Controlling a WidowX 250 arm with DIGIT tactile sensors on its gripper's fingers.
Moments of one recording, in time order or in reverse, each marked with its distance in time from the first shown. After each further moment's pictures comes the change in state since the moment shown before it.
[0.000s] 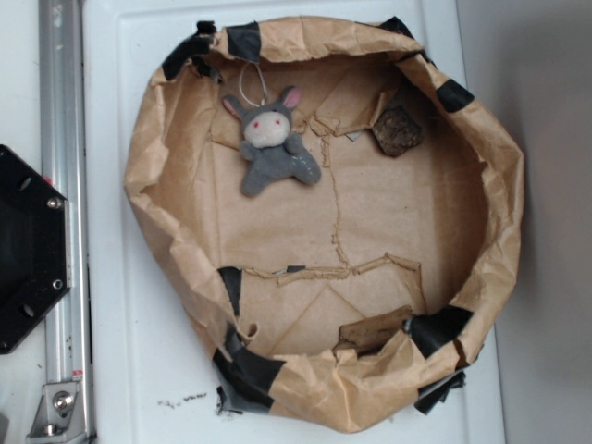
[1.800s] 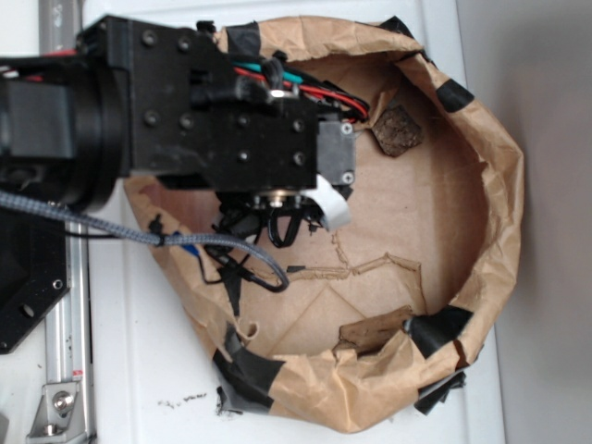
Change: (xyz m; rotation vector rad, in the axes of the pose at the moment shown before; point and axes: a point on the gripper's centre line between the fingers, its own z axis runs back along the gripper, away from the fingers) arm 0.102 0.050 -0.197 0.123 0.128 -0.711
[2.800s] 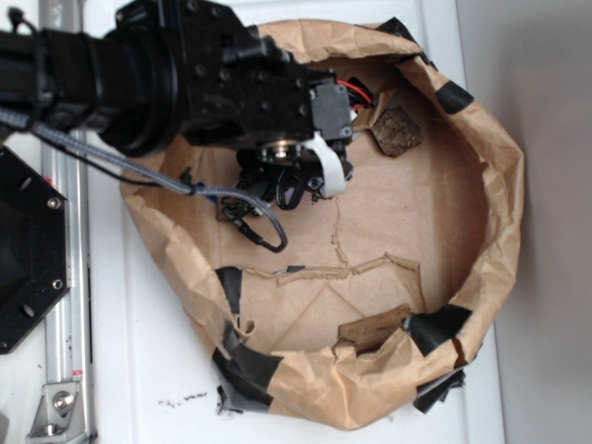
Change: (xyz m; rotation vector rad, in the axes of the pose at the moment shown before) arm -0.012 0.027 -0.050 0.055 -0.045 -0.125
